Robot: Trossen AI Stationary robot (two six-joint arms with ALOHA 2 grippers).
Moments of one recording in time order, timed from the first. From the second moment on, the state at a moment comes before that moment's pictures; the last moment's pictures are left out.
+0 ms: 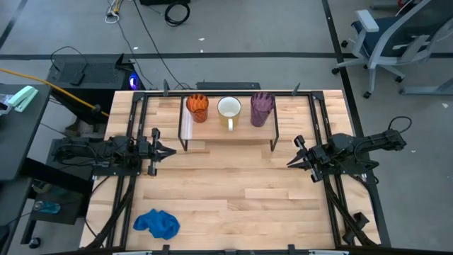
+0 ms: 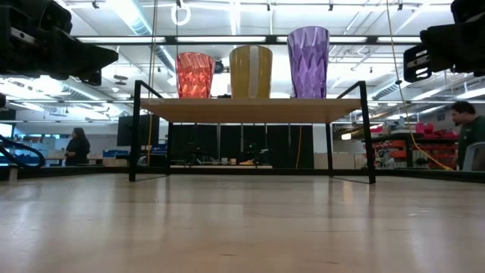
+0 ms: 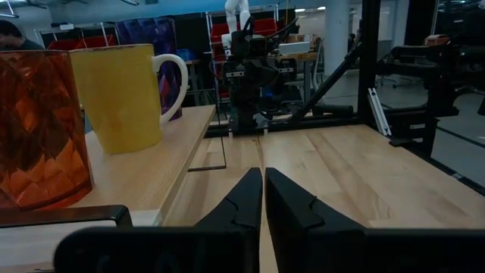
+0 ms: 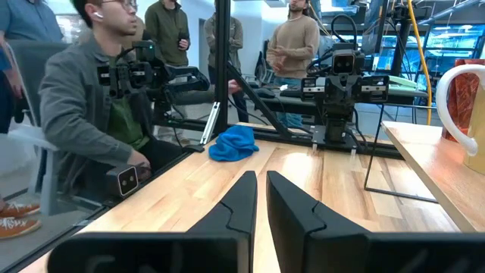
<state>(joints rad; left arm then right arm) -0.11 0.01 0.01 0.05 -0.13 0.09 0.19 0.03 0.01 0.05 -0.15 -0.04</state>
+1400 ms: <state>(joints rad) -0.11 0.01 0.01 0.05 -0.13 0.09 0.19 0.03 0.01 0.05 -0.15 -0.04</state>
